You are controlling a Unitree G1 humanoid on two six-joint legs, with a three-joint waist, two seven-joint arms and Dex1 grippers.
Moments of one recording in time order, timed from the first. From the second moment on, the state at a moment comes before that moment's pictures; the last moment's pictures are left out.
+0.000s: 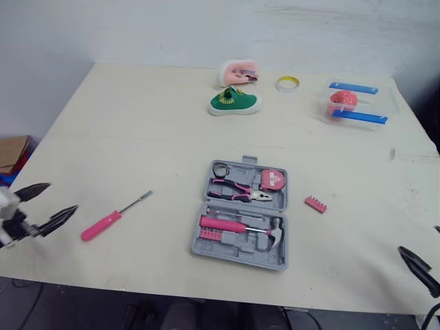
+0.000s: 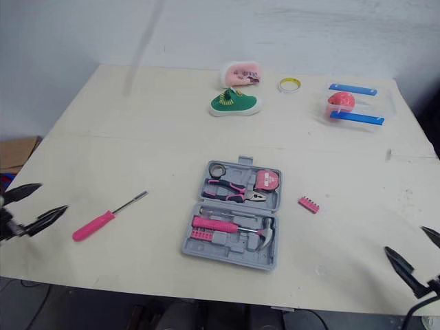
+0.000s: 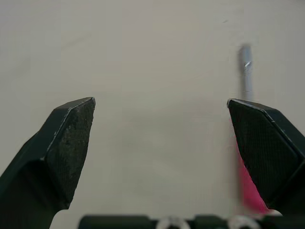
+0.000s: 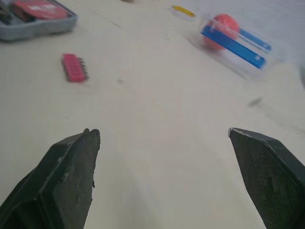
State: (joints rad) left arm 0.10 0.90 0.68 0.44 -0.42 -0.12 -1.02; right arm 0.42 -0.63 -0.79 0.32 0.53 -0.48 1.11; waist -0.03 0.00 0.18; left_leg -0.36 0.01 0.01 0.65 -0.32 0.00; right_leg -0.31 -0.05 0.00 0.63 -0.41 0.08
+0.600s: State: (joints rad) left arm 0.06 0.86 0.65 0.27 -0.45 -0.10 -0.92; right arm 0.36 -0.64 -0.71 0.33 0.53 -0.43 1.06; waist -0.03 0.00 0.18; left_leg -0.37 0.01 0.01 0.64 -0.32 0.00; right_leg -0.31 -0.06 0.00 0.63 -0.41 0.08
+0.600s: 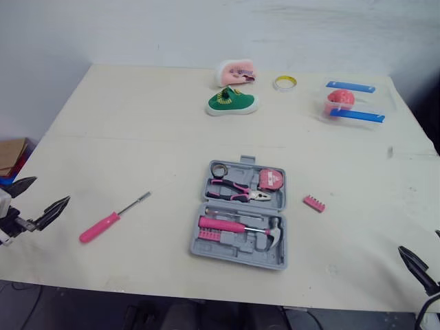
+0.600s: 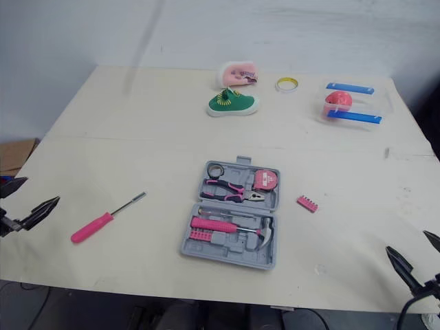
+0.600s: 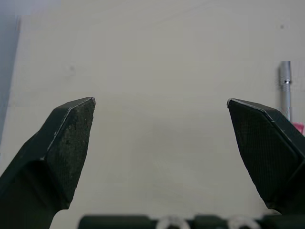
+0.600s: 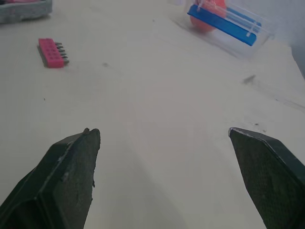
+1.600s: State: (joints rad) left arm -0.21 0.82 0.10 -0.42 -0.70 0.38 -1.15; right arm -0.05 -0.78 -0.24 0.22 0.38 0.09 1.04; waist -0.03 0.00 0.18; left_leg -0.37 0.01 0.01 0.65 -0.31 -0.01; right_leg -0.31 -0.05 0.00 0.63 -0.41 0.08
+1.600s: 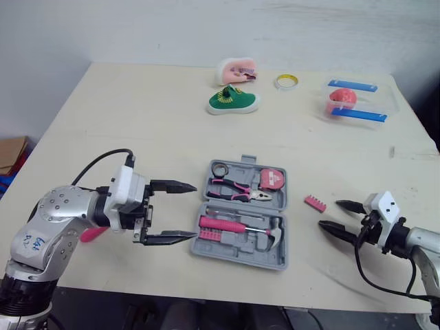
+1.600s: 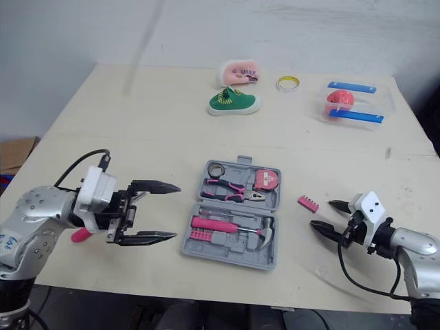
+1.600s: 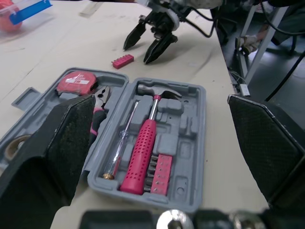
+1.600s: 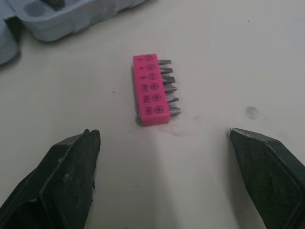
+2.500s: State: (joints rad) left arm -0.15 0.83 0.11 -0.44 -0.70 0.39 -1.17; right arm -0.17 -0.73 -0.16 0.30 0.33 0.06 1.06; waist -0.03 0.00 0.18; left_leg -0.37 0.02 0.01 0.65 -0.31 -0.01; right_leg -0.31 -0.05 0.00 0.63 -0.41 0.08
